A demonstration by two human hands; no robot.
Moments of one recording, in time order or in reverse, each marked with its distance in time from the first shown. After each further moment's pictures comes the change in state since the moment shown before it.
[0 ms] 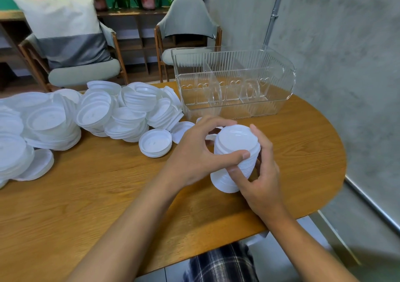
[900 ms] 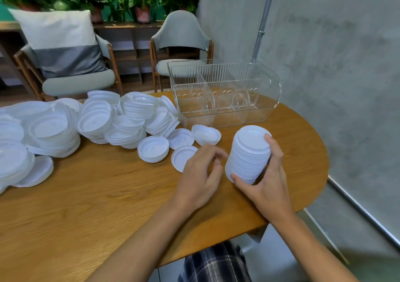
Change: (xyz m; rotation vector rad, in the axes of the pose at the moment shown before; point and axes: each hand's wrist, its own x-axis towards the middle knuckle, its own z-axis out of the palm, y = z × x) left_hand -0.025 -0.044 0.045 0.124 0.187 0.217; right_hand -0.010 0.013 -0.035 -0.315 -0.006 0.041
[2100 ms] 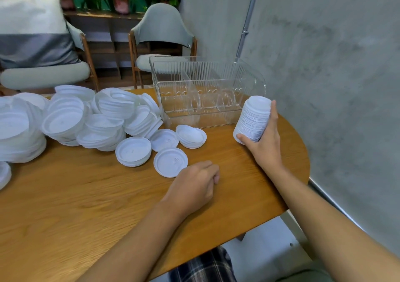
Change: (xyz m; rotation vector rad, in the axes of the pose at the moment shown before) left_hand 0.009 -0.026 0.024 0.281 -0.304 0.137; right_hand 0.103 0.068 -0.014 -0.165 0.118 0.140
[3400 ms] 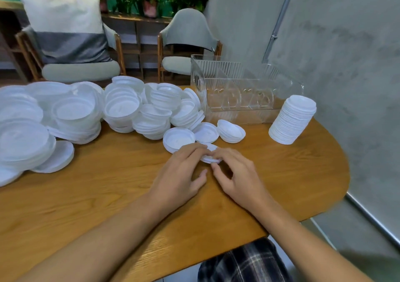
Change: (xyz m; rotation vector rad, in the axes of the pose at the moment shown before) left_hand -0.083 -0.063 -0.081 0.017 0.212 -0.018; right_hand -0.121 -0.121 0.088 -0.002 -0.320 -0.444
